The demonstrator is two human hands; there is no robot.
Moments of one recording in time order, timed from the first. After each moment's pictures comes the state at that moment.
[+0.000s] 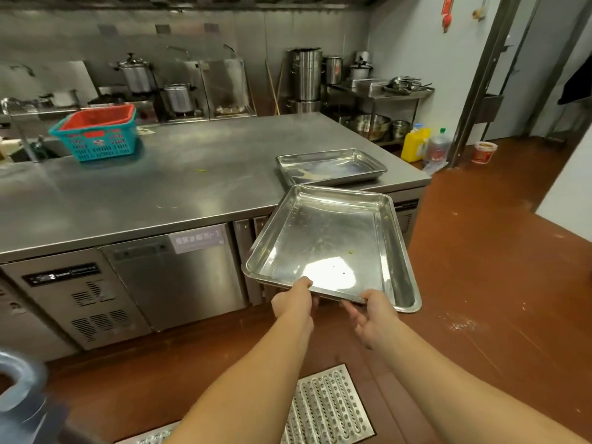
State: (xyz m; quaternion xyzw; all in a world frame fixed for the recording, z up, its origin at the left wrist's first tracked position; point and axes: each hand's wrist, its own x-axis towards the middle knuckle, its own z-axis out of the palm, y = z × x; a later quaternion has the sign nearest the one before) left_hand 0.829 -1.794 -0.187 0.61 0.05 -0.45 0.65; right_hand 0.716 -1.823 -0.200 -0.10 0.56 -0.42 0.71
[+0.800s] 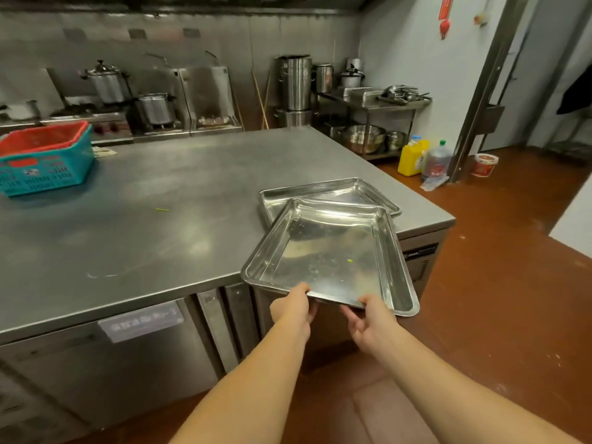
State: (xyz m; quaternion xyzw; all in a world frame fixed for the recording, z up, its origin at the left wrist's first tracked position) left_hand 0.934 -2.124 -0.194 0.60 0.03 -0.49 0.63; right_hand 0.815 -2.156 -0.211 -0.06 0.56 -0.44 0.70
